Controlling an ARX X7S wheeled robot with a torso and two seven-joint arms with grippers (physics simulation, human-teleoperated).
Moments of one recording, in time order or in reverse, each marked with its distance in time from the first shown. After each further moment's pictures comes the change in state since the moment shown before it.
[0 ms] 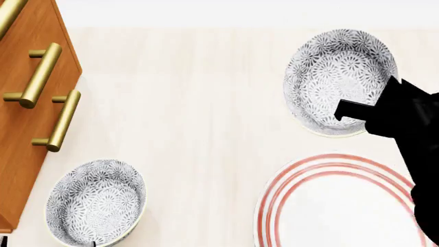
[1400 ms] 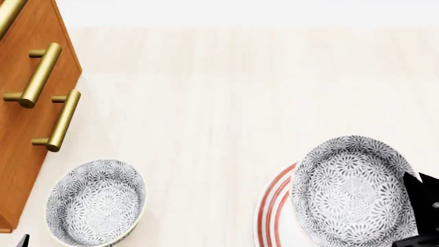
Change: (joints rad) left arm -0.029 -0.011 0.045 -0.017 -0.042 -0.067 0.033; right arm -0.385 0.462 -0.028 -0.162 -0.063 -0.226 -0.627
